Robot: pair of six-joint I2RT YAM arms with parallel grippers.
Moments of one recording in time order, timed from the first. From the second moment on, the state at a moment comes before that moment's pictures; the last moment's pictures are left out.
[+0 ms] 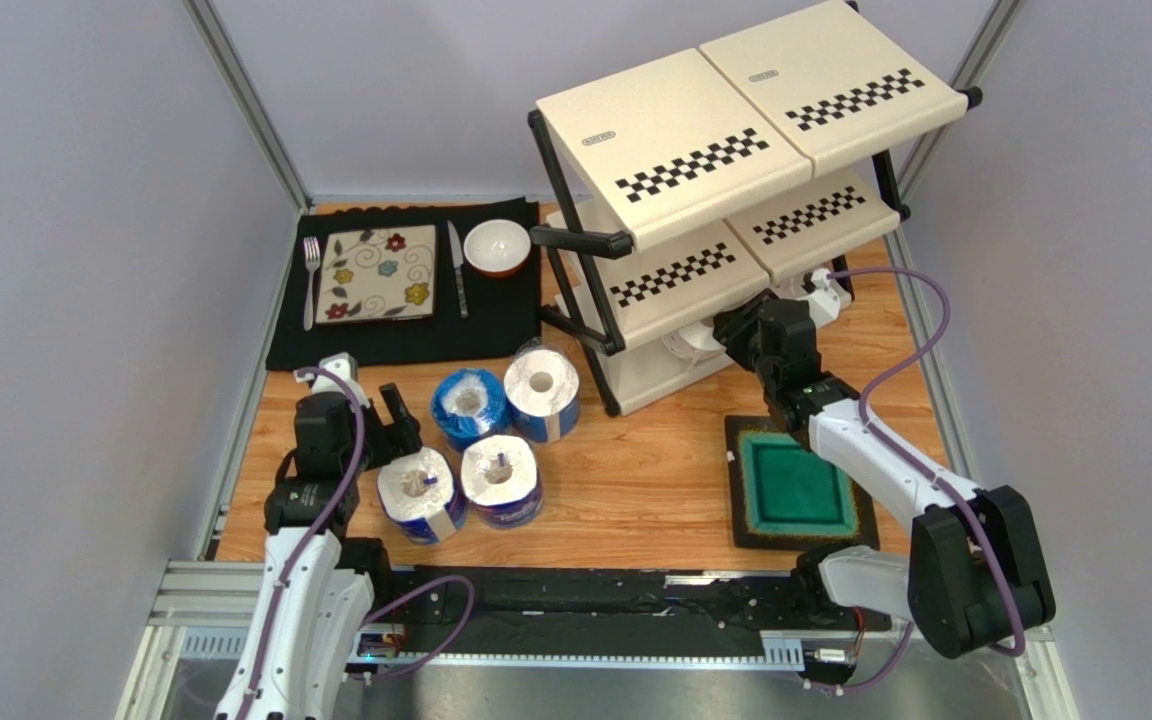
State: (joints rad) left arm 0.03 0.52 0.39 -0.51 0.02 -0.31; right arm 0.32 1.21 0.67 0.09 0.27 0.88
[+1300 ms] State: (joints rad) left arm 0.03 0.53 0.39 -0.51 0.03 -0.30; right arm 0.28 1.17 0.71 0.11 0.24 0.89
